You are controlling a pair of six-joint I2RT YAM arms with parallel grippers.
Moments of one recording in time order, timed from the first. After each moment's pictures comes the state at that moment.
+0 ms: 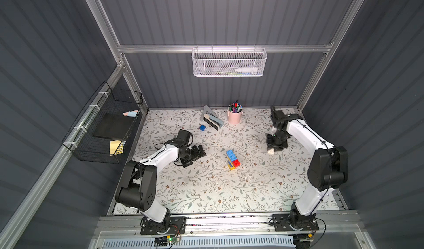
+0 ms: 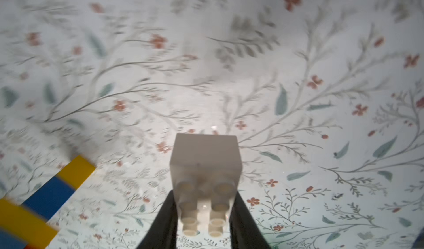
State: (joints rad) left arm -0.29 1.58 0.95 -0.54 0.37 -0.68; right arm 0.30 1.78 1.58 -1.25 -0.07 0.31
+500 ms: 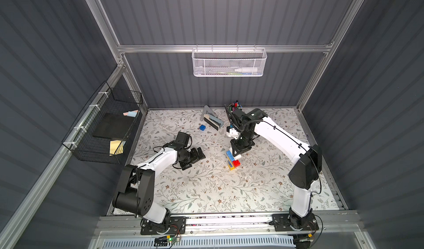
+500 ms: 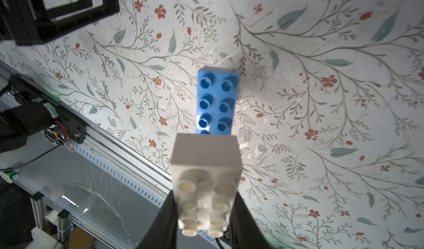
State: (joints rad) left arm -0.29 1.52 0.89 -0.54 0.37 -0.68; right arm 0.73 1.94 1.91 -1.48 -0.25 0.13
